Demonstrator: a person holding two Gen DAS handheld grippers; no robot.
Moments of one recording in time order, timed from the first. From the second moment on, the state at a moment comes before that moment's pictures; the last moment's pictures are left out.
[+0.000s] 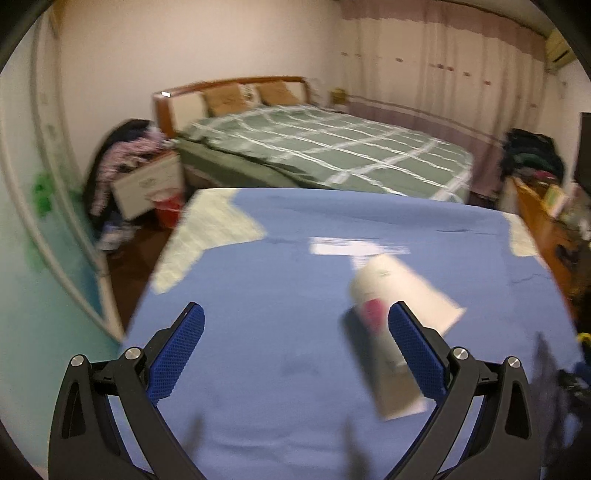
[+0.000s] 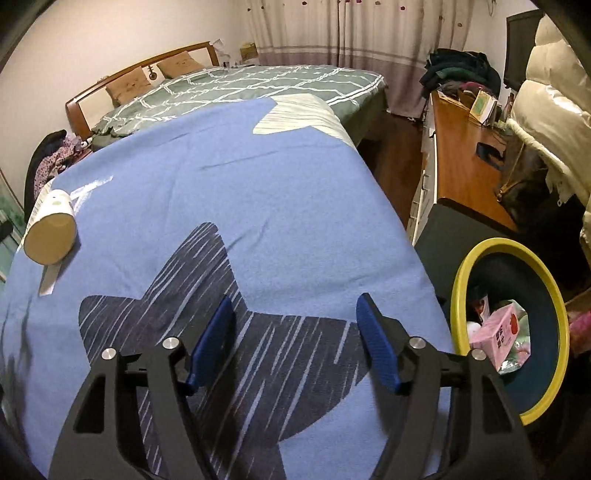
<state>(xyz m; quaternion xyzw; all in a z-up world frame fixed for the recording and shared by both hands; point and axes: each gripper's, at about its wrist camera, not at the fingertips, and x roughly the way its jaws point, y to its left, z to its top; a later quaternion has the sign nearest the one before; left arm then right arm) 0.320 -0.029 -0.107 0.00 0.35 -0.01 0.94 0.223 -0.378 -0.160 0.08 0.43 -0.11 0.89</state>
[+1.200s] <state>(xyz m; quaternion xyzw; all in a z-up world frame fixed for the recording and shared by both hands) 0.401 -0.115 -0.144 0.02 0.49 -0.10 0.86 0.224 -0.370 -0.162 0.08 0.44 -0.10 0.89</state>
